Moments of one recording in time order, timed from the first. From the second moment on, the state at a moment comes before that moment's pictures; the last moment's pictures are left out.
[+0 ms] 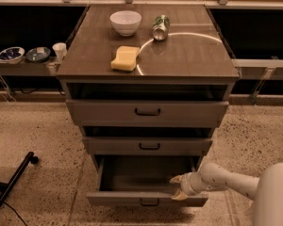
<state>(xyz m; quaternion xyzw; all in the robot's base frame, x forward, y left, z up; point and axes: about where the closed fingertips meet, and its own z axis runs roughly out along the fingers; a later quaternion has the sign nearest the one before) 0.519 -0.167 0.236 -0.67 0.68 0.15 0.25</state>
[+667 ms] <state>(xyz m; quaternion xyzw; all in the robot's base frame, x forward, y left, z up) 0.550 -0.164 0.201 -0.62 0.72 0.16 0.27</state>
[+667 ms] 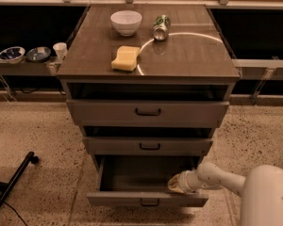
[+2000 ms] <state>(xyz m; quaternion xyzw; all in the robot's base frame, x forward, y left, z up) 0.574 -0.130 0.124 -0.62 0.72 0.19 0.25</state>
